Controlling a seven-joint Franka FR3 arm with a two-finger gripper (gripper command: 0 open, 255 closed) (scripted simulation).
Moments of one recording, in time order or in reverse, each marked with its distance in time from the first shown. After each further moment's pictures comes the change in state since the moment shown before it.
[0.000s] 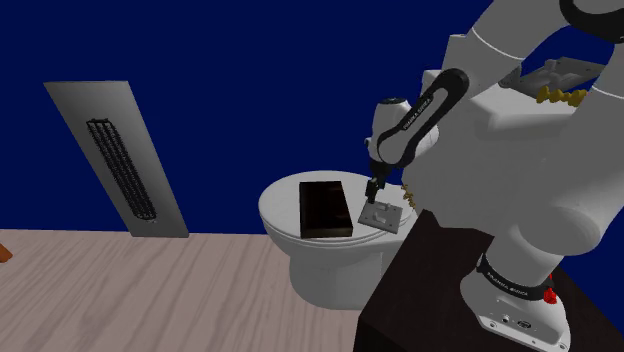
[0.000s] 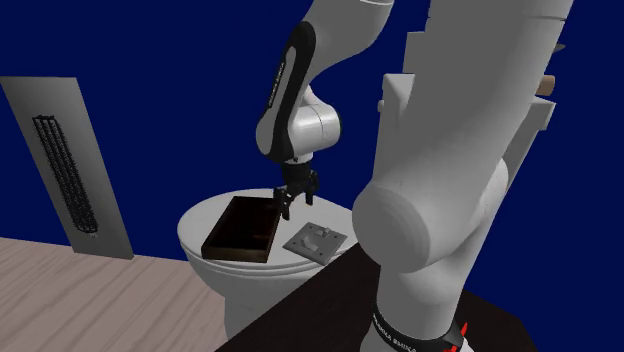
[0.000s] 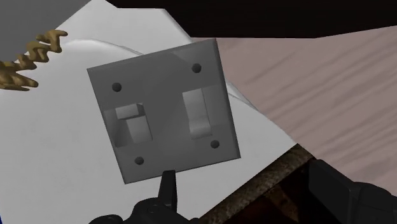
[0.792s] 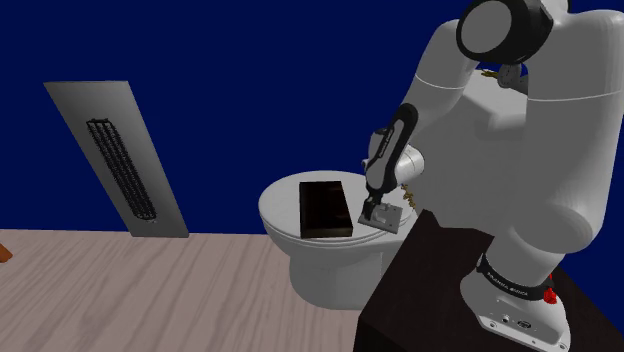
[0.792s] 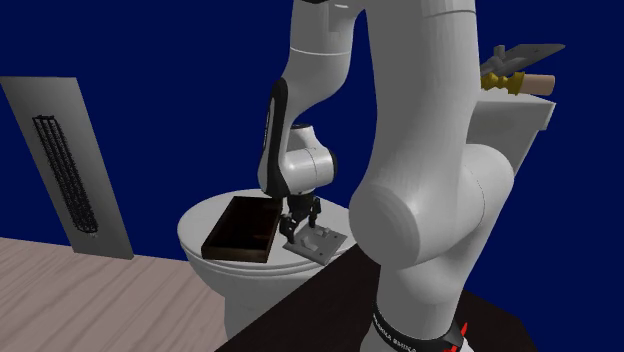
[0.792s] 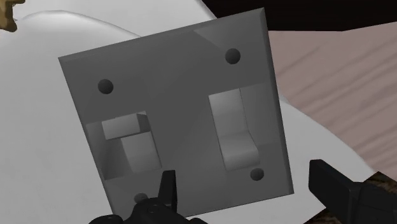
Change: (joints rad) arm -0.073 0.374 0.064 0.093 0.164 0.278 -0.154
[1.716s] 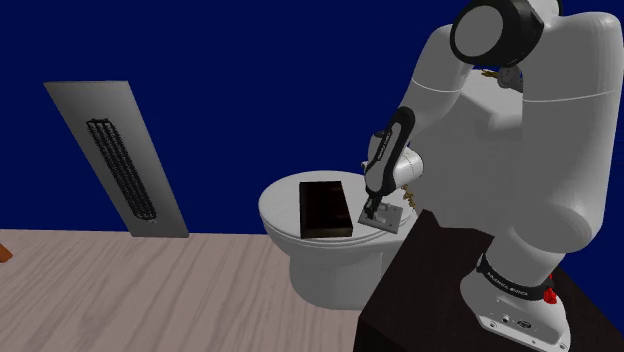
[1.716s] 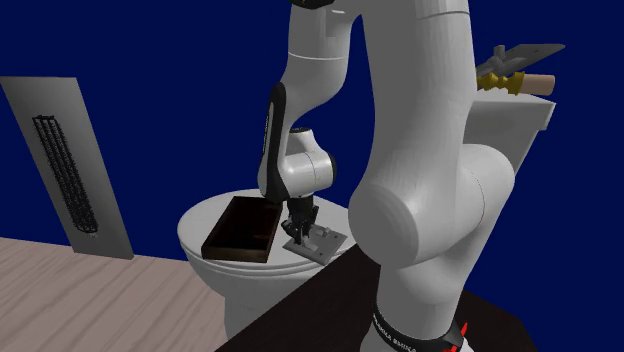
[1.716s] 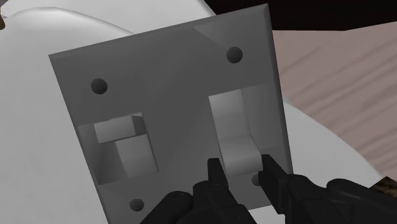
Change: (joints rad) arm -0.010 0.032 0.014 0.009 0.009 0.023 -0.005
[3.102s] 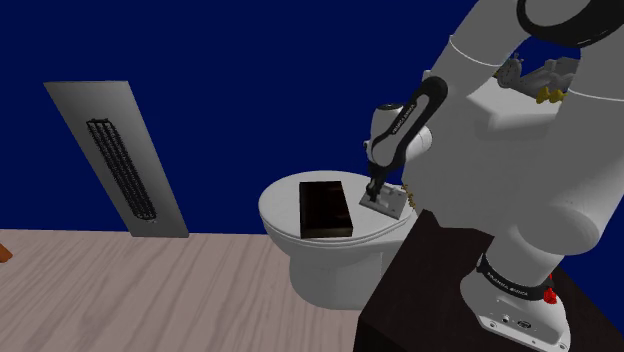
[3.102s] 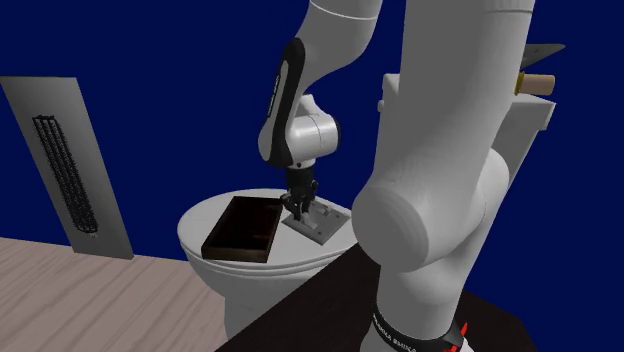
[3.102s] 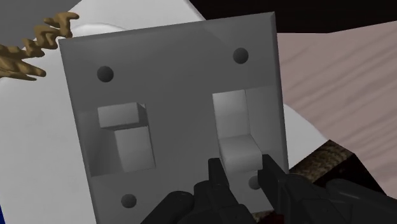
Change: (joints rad) arm 0.070 -0.280 -0.099 -0.040 -0.126 -0.236 0.084
